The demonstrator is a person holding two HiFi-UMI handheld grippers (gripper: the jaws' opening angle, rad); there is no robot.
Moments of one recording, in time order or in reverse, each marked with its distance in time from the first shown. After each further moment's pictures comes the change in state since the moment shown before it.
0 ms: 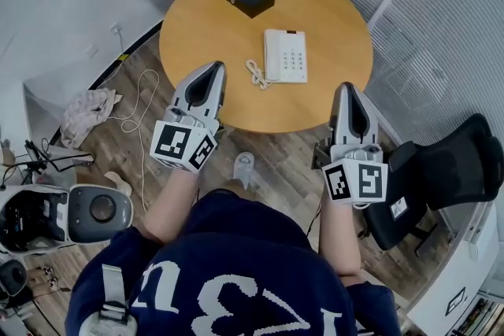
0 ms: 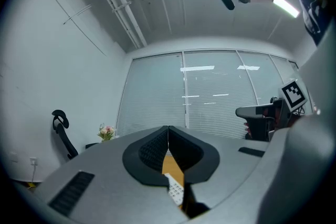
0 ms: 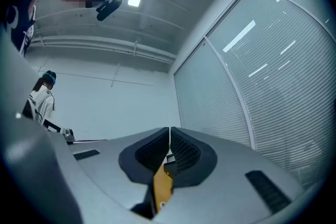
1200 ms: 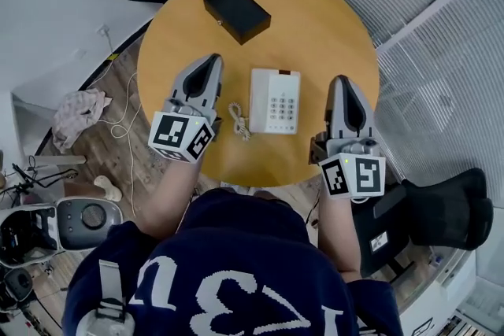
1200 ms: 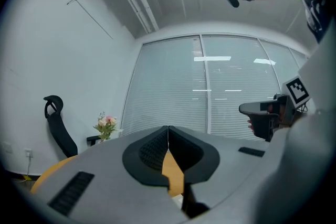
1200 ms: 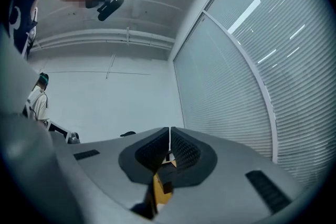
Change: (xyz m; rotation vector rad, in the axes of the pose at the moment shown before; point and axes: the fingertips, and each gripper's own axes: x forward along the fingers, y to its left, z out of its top) left arm 0.204 0.092 -0.063 -0.053 0.067 0.095; right arm 0.207 -0.107 -0.052 0.029 0.081 0.089
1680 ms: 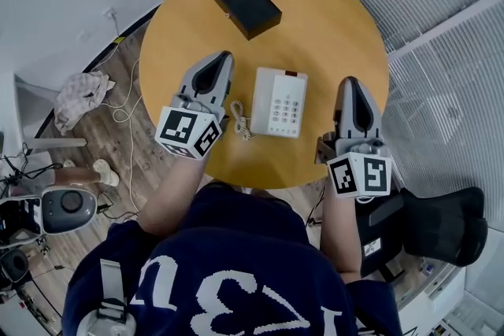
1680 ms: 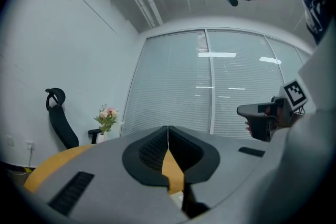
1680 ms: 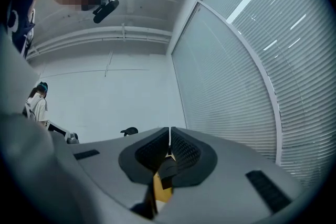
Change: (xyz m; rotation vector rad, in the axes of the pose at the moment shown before) left arm 0.026 0.012 -0.026 -0.034 0.050 0.035; right arm 0.034 -0.027 -0.028 0.047 0.065 0.027
